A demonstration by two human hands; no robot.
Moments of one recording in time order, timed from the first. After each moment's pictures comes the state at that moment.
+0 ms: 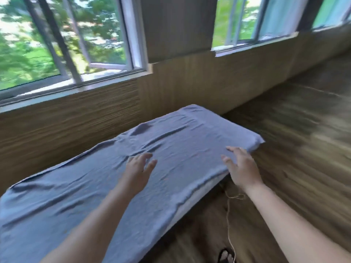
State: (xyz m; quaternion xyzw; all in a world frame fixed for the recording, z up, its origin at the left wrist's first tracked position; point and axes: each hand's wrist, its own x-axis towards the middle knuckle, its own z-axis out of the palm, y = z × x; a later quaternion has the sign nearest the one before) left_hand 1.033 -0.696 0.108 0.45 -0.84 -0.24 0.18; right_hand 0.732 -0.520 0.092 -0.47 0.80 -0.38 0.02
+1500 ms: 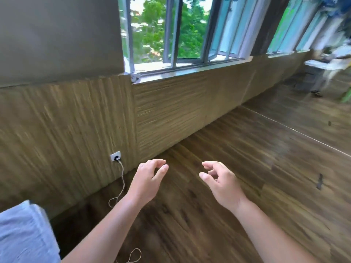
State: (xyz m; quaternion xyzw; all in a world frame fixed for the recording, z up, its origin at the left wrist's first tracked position) left_hand 0.059 -0.975 0.090 0.34 -0.82 -0.37 0.27; right_hand -0.128 -0.797 0.128 -0.45 0.80 -0.38 0.10
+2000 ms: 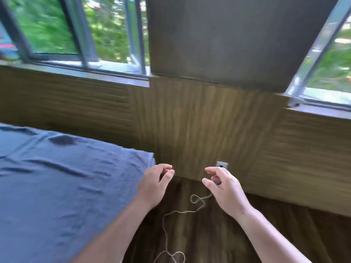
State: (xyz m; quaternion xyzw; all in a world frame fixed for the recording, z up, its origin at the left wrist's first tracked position) left_hand 0.216 -0.983 0.068 0.69 -0.55 -0.22 0.42; right_hand -0.030 -1.036 0.097 -0.76 0.50 -0.29 0.31
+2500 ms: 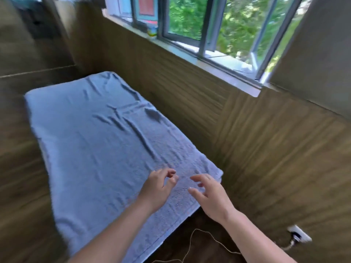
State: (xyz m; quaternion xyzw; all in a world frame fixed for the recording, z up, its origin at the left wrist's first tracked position) left_hand 0.352 -0.937 0.020 0.83 -0.33 -0.12 0.43; right_hand 0.212 -1.106 0.045 -0.91 0.18 -0.07 0.36
